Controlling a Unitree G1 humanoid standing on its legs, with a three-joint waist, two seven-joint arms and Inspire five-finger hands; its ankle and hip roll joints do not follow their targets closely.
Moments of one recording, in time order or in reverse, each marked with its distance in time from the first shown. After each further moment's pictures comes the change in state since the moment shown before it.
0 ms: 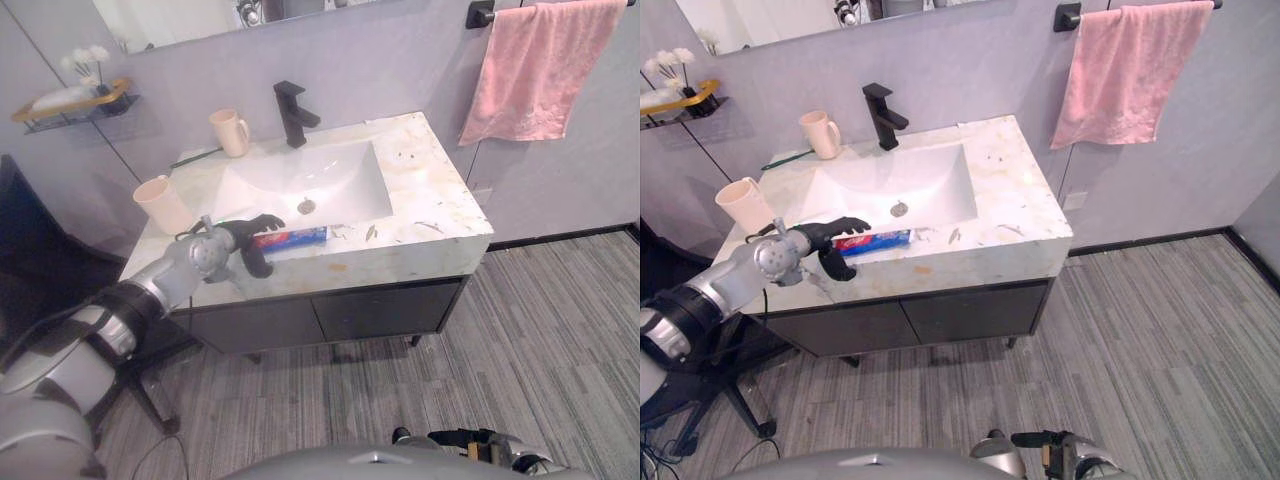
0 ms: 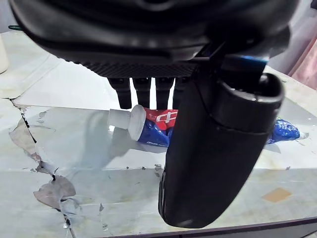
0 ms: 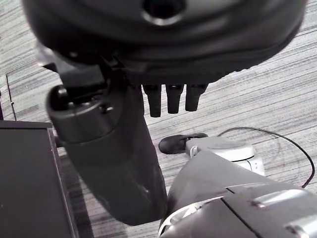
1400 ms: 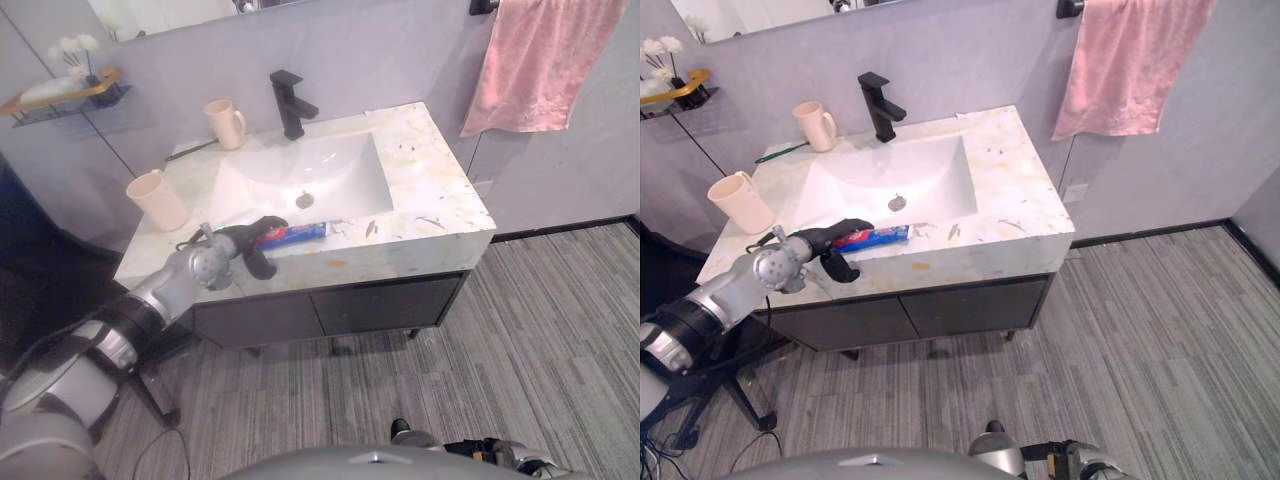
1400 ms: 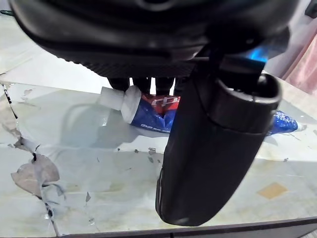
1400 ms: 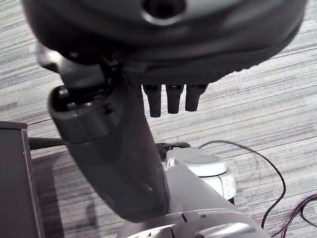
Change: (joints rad) left arm 0.094 -0.025 0.090 -0.037 0.048 -0.034 0.060; right arm 0.018 -0.017 0.019 -0.001 -0.040 0.022 0.008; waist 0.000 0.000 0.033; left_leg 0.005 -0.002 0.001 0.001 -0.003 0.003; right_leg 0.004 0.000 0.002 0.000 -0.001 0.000
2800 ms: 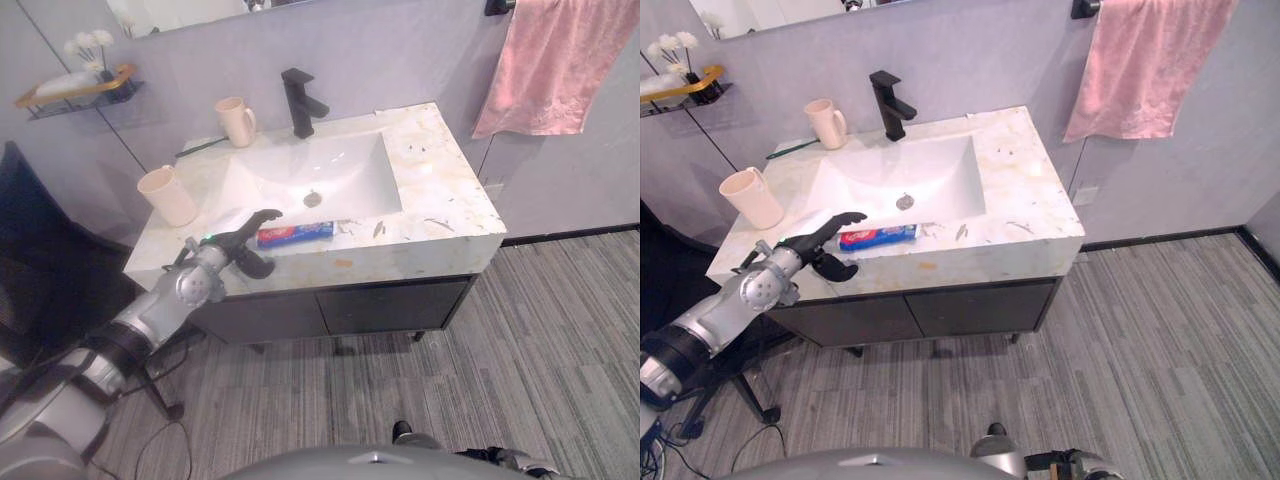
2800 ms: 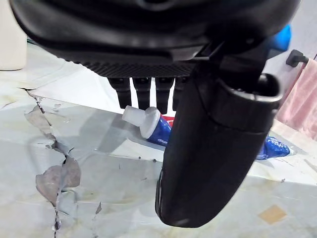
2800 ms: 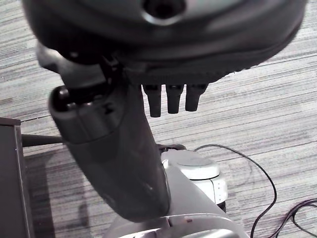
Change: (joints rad) left arm 0.153 0.013 0.105 -0.030 0.020 -0.143 0.194; right arm 0.025 -0.003 0.003 0.015 0.001 -0.023 0.000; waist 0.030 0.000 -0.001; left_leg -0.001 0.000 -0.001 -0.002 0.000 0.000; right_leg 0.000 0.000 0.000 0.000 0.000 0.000
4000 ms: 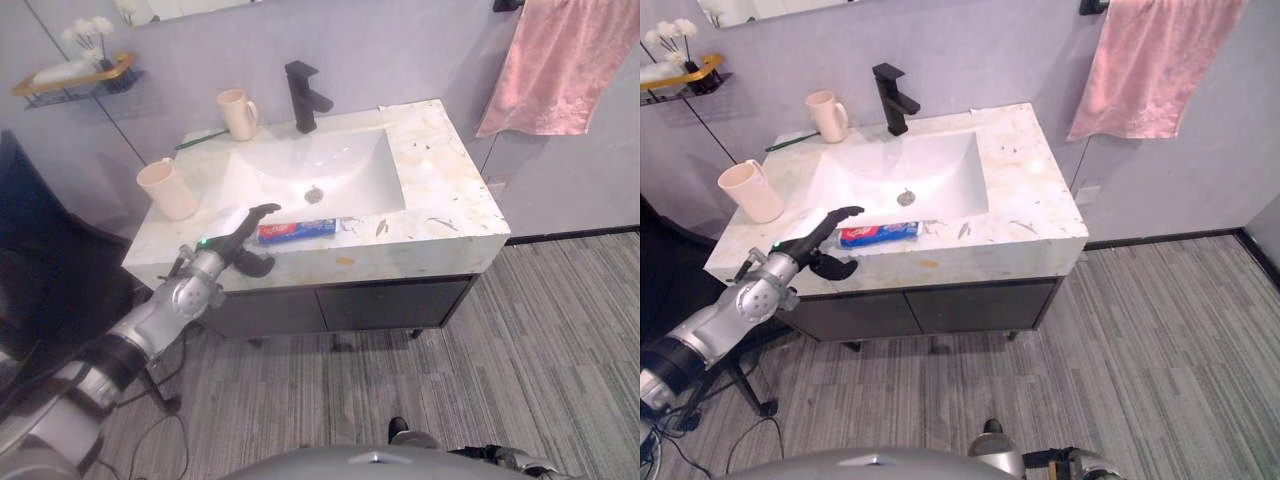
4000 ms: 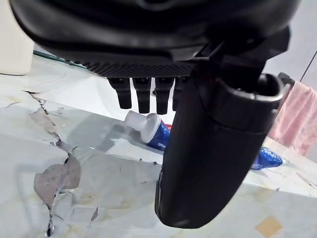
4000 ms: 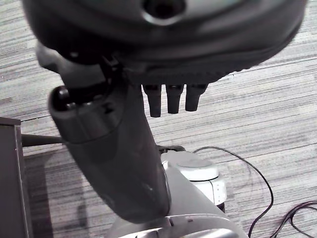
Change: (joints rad) left arm 0.078 0.013 0.031 -0.044 0.025 -0.065 0.155; right arm -0.004 0.002 0.013 -0.001 0.019 -0.002 0.000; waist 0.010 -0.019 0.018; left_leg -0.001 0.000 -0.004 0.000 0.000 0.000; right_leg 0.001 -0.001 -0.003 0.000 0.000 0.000
